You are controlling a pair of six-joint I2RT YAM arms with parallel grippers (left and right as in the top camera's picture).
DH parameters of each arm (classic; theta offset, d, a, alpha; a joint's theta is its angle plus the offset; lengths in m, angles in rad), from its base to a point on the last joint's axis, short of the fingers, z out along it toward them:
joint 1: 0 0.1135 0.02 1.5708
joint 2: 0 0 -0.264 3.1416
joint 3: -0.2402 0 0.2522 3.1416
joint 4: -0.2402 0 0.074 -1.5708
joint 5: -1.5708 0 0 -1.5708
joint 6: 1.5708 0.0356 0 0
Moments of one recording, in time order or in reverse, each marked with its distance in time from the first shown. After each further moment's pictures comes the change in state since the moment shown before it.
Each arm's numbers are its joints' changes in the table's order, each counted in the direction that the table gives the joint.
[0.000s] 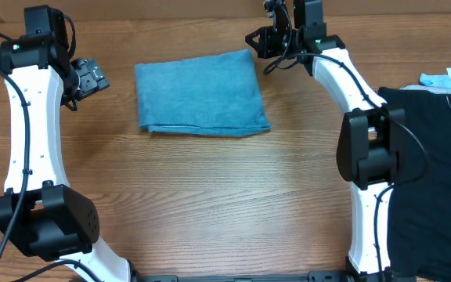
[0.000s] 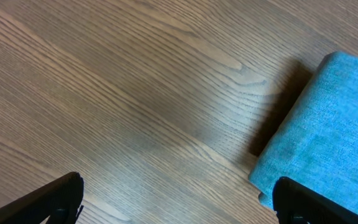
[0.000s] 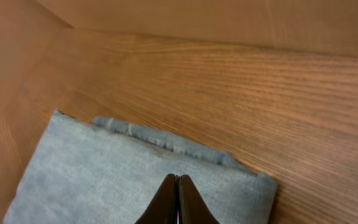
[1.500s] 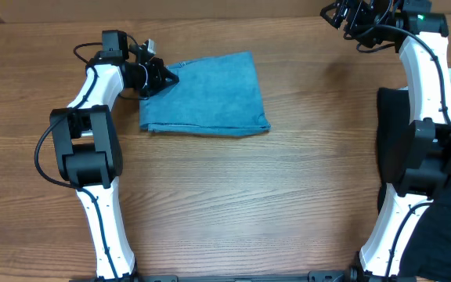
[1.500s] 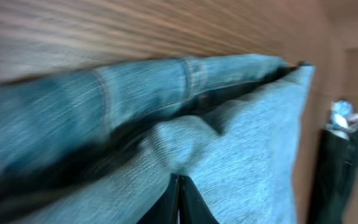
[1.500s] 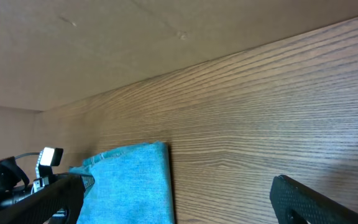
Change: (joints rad) left arm -0.118 -0.574 0.006 0.692 -0.949 0.077; right arm -0.336 0.139 -0.161 -0.441 -0.005 0.140
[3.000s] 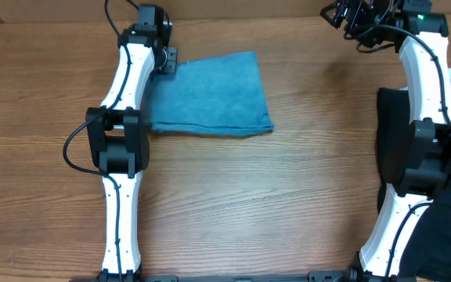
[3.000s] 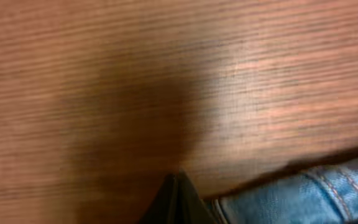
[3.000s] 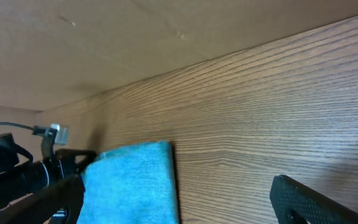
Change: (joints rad) left arm -0.154 -0.215 -0.534 -0.342 0.814 0.332; right arm 0.000 0.000 0.000 0.000 0.000 0.000
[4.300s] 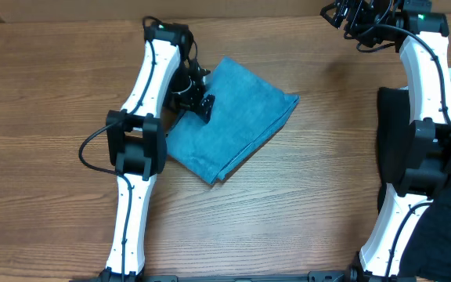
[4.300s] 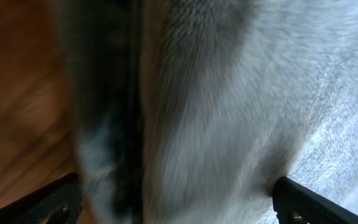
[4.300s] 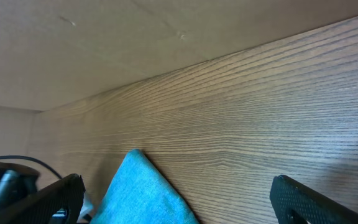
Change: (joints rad) left arm -0.126 -0.020 -0.131 -0.742 -0.267 0.243; right arm 0.000 0.000 0.000 0.000 0.000 0.000
